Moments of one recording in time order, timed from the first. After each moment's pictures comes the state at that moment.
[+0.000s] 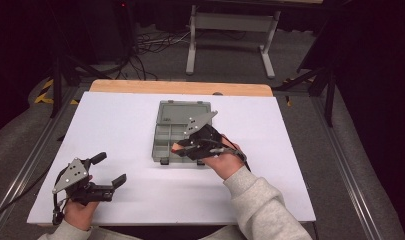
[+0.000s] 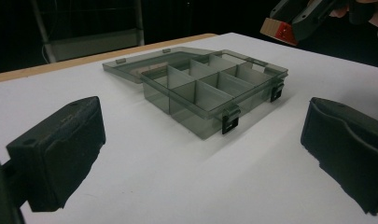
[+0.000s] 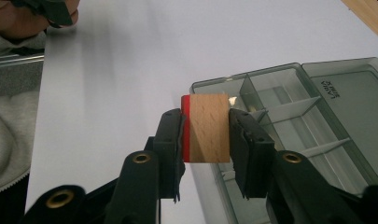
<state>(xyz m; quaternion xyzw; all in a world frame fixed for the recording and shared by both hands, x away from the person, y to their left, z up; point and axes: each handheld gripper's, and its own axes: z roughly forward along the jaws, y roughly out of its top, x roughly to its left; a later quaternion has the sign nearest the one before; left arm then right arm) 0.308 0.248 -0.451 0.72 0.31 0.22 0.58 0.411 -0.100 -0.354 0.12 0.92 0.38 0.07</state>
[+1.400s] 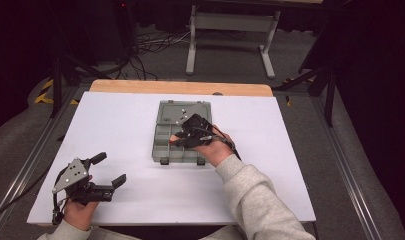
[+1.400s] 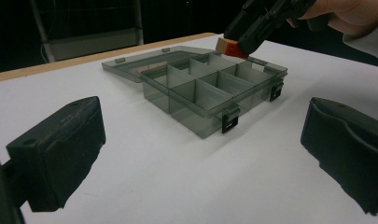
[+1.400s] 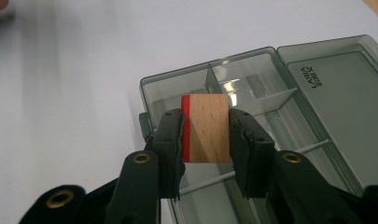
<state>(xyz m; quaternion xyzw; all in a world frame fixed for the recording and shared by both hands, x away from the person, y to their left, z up) 0.309 0.248 -0.451 0.72 0.31 0.22 0.58 0.457 -0.081 -0.374 0.15 0.93 0.34 0.07</state>
